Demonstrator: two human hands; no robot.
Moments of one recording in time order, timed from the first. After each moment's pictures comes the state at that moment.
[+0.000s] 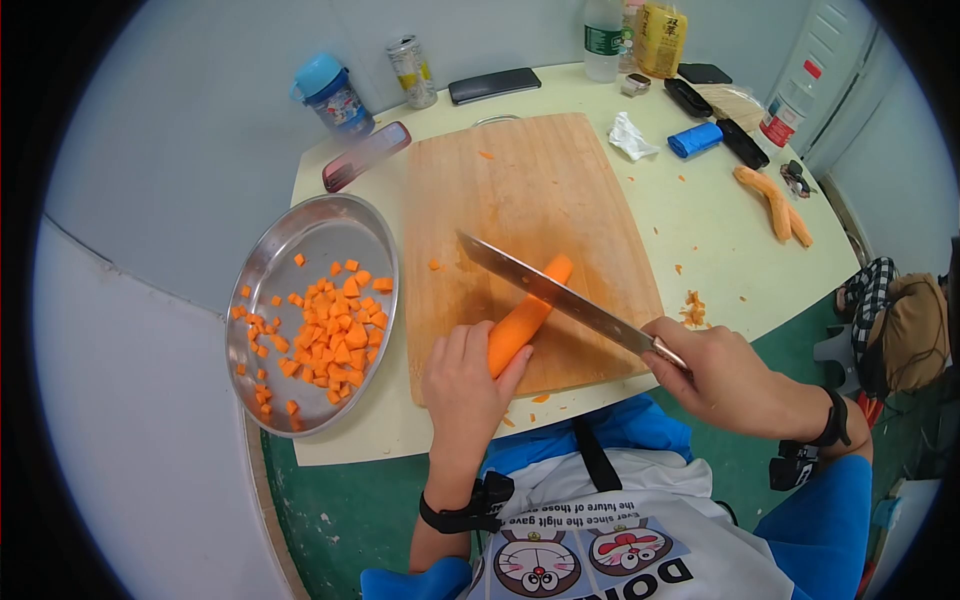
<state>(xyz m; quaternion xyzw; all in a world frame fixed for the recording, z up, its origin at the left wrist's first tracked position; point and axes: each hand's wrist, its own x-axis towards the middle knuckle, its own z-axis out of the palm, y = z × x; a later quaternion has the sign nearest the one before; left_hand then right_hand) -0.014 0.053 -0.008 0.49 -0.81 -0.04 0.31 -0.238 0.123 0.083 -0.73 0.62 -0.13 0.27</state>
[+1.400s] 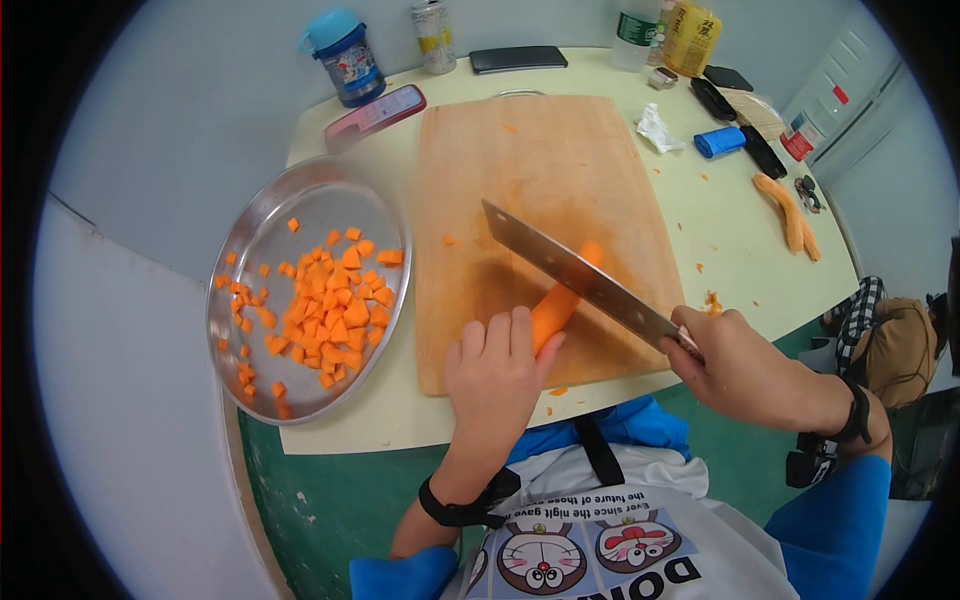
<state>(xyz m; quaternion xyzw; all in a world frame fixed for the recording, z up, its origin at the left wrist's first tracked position) -0.019 0.053 -0.016 0.48 -0.83 0.08 0.29 -0.214 0.096 0.101 -0.69 0.65 -0.06 0.32</state>
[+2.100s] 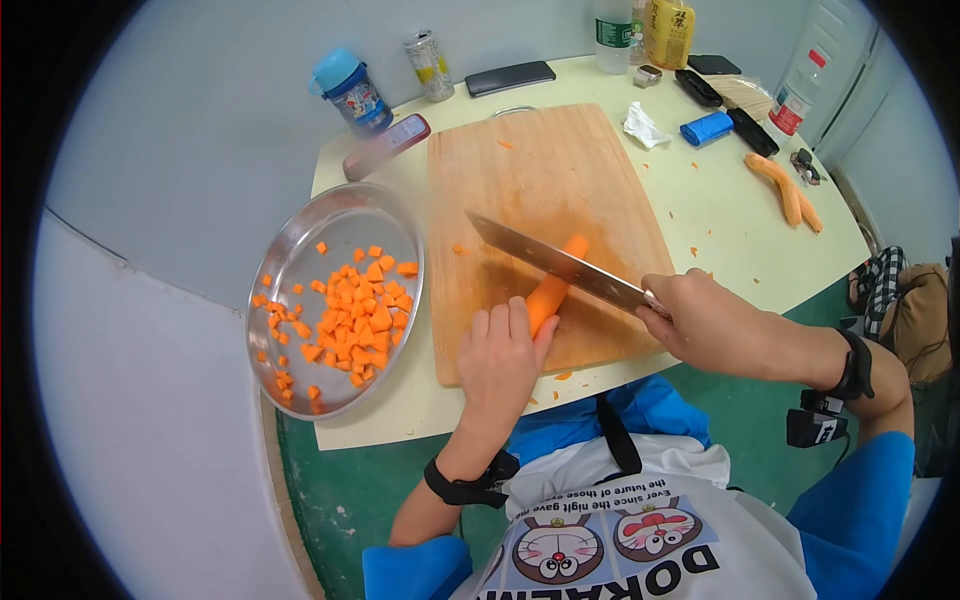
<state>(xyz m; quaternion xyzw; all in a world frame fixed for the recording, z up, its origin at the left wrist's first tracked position) -0.018 0.051 -0.020 0.46 -0.84 0.11 0.28 -0.219 0.091 0.092 -0.70 0.63 -0.09 0.31</state>
